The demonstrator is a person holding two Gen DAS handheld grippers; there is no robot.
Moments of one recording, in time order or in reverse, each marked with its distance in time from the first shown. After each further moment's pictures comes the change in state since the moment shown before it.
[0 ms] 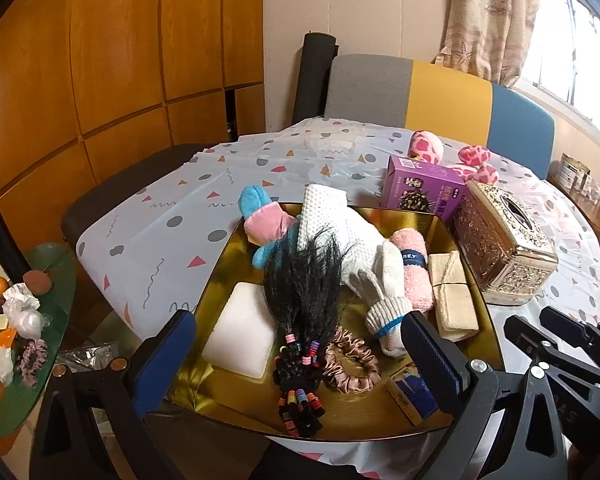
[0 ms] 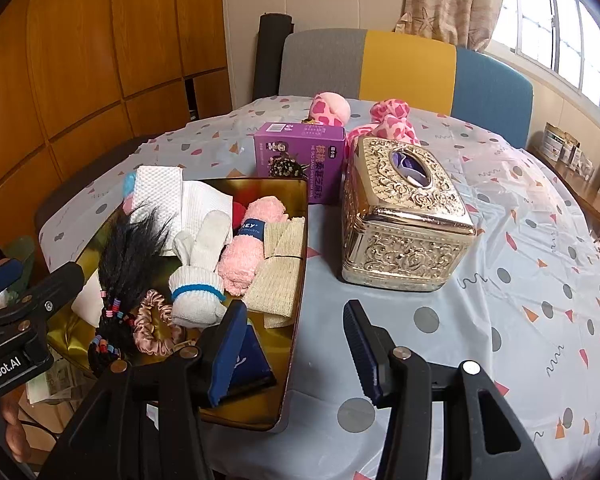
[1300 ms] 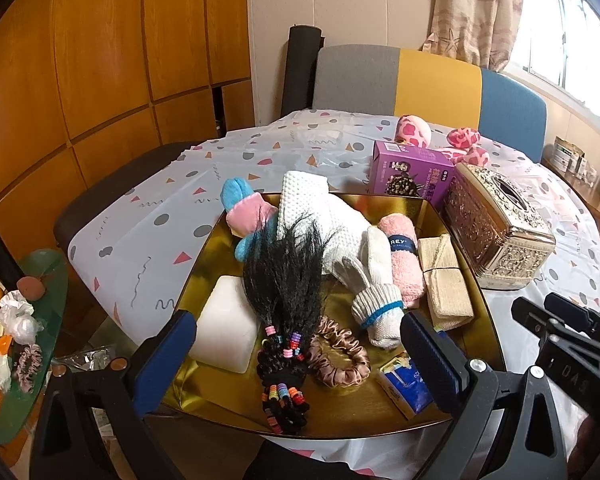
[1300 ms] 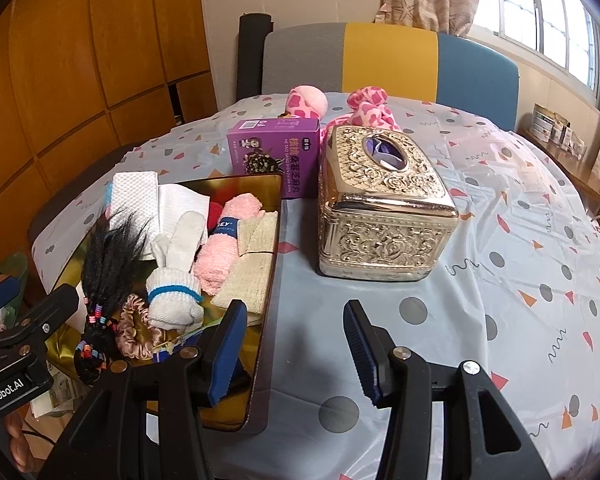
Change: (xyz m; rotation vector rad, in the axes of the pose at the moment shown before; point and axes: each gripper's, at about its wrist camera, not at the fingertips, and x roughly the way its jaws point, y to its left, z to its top) left arm 0.007 -0.015 -0.006 0.047 0.022 -0.015; right arm 0.006 -0.024 -0.005 0.067 0.003 -0.010
